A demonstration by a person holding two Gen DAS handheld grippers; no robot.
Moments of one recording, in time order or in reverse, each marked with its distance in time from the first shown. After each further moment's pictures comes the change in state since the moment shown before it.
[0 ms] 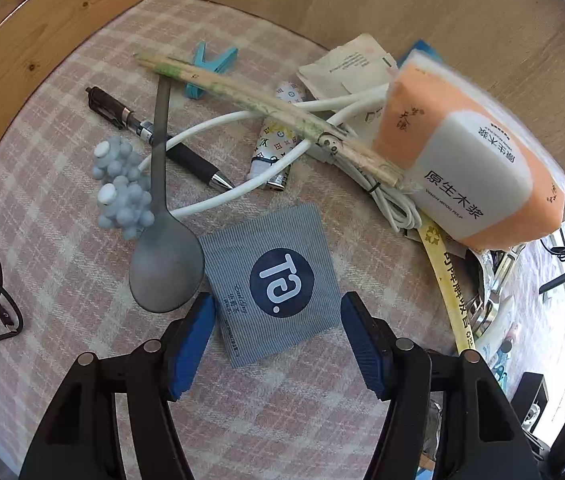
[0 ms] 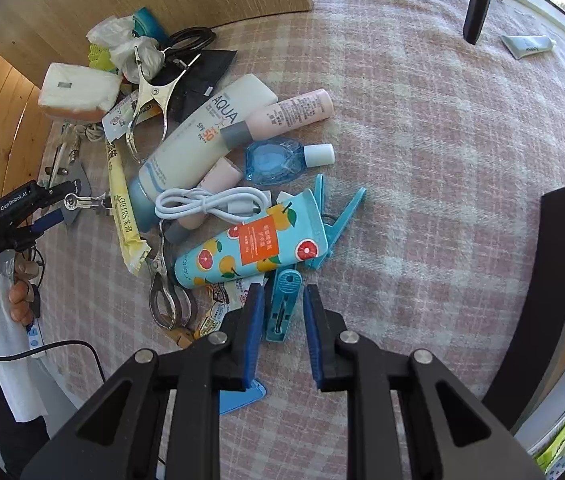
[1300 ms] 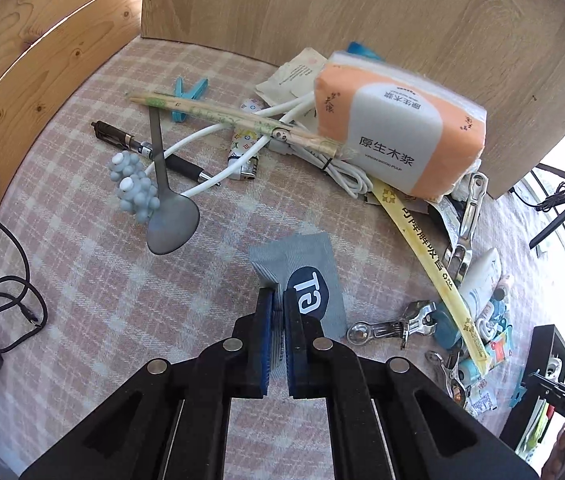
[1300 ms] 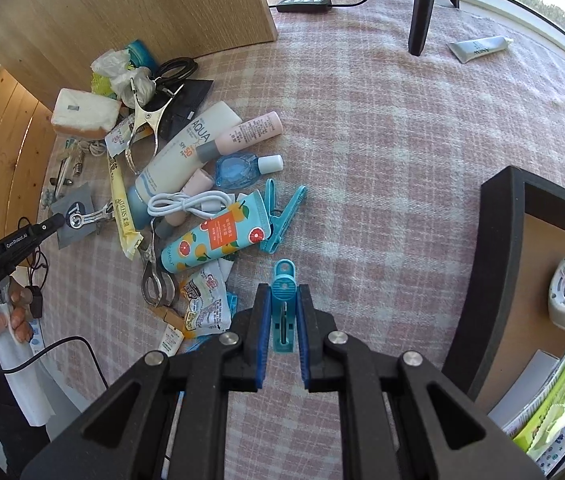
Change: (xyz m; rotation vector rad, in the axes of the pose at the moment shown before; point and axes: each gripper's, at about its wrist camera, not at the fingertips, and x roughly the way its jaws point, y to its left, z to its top) left arm -0.043 -0.002 -0.084 0.157 -0.119 -0.043; right arm -0.045 -0.030 -0.019 0.021 -0.065 -0.012
